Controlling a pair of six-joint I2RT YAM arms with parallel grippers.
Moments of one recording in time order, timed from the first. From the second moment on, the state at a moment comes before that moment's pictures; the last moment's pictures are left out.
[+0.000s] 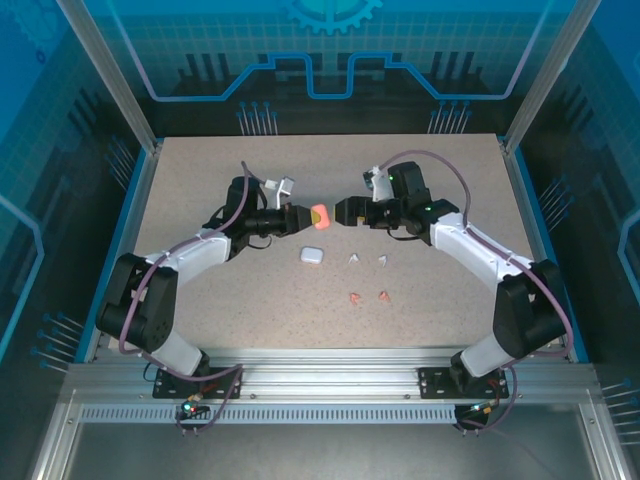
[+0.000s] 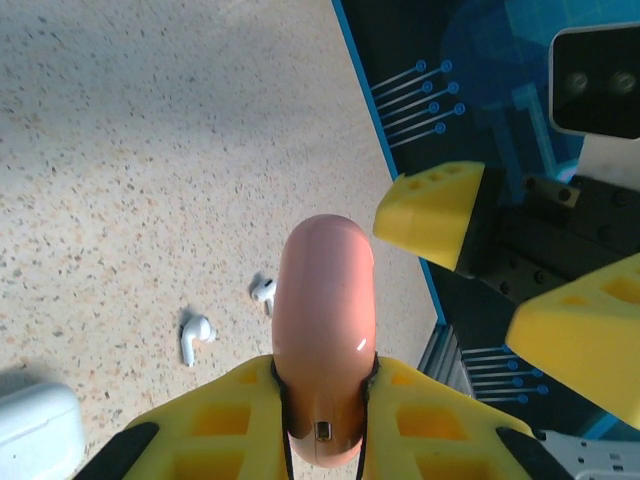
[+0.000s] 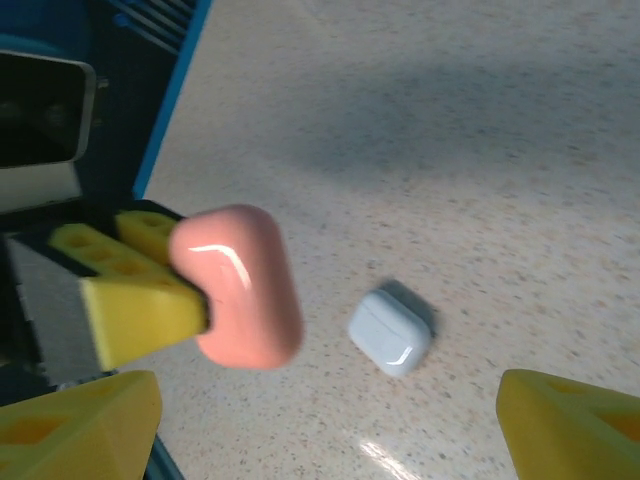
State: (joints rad) left arm -0.30 1.57 0.90 0.18 0.81 -0.69; right arm 0.42 1.54 1.13 -0.30 -0.53 0.47
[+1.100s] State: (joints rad) left arm -0.30 1.53 0.88 0.19 0.85 -0.69; right arm 0.41 1.68 1.13 -0.23 -0.57 0.46
